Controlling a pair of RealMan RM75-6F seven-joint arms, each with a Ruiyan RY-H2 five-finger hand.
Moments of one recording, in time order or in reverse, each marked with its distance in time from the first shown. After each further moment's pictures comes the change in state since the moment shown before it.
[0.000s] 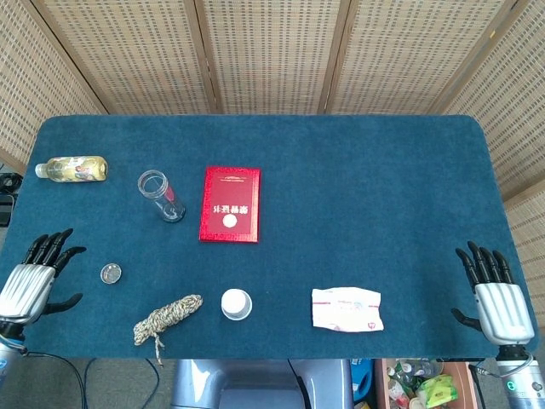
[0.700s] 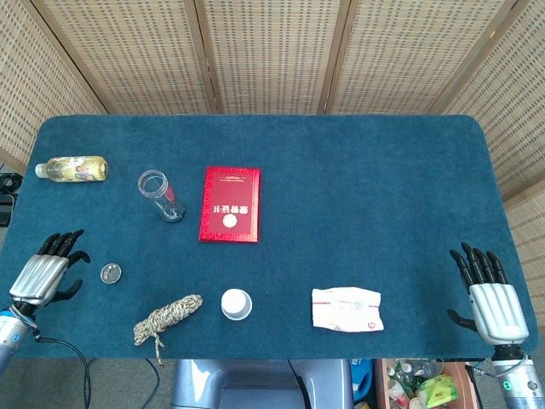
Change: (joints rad) left arm -0.115 -0.096 0.008 0.216 -0.086 -0.233 -0.009; right arm 0.007 -0.007 -0.006 0.002 -0.006 -0.013 -0.004
